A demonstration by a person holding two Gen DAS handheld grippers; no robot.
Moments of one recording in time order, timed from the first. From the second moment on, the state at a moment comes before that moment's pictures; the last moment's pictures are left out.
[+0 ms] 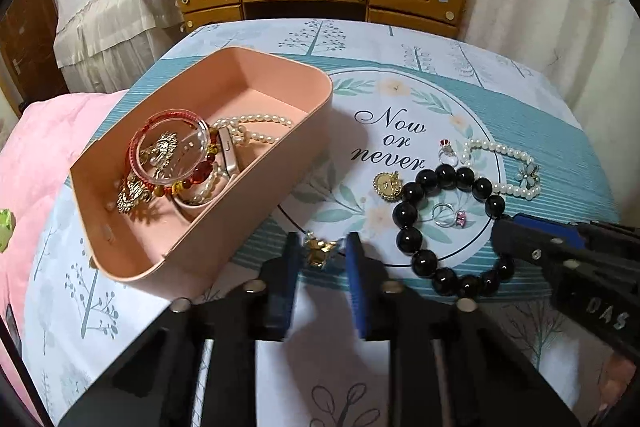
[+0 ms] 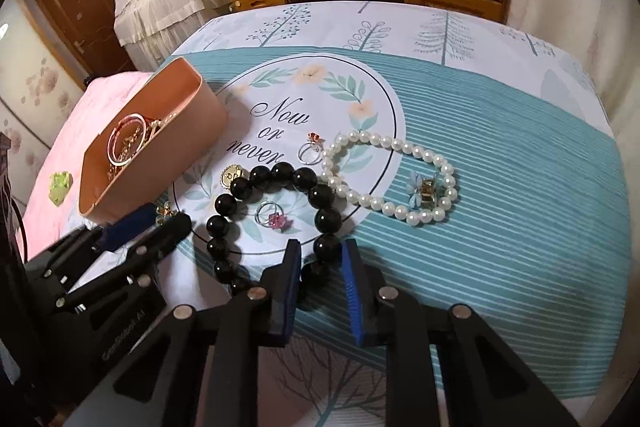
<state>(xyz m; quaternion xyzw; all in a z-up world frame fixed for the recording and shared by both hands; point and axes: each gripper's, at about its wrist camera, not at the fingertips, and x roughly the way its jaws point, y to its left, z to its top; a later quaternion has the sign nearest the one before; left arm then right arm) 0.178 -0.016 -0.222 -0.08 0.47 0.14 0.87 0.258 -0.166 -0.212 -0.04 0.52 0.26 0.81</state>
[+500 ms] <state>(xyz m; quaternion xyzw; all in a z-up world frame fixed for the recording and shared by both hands) 0.165 -0.005 -0.185 -0.08 0.44 0.10 0.89 0.249 -0.162 -0.166 0.02 0.49 0.29 0.82</state>
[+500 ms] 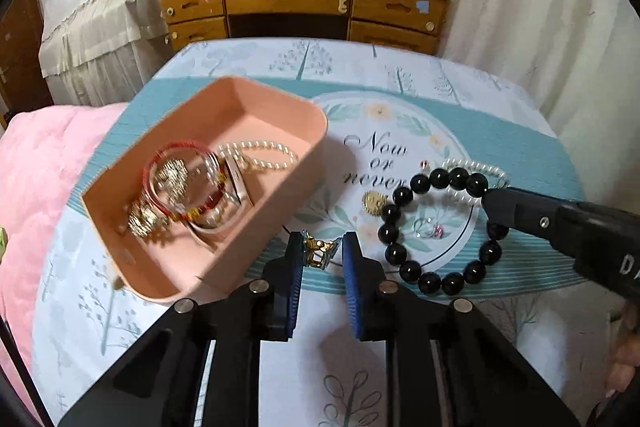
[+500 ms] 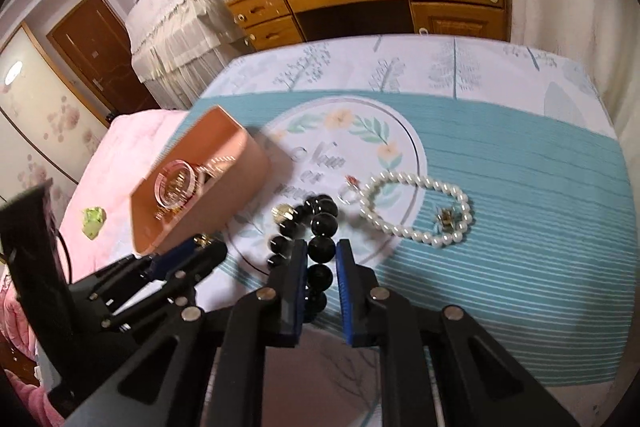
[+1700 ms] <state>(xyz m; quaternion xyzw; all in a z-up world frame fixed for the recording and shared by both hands) 0.140 0.118 -0.154 -0.13 0.42 0.12 0.89 0.254 -0.035 -0.081 0.02 0.39 0.39 0.83</state>
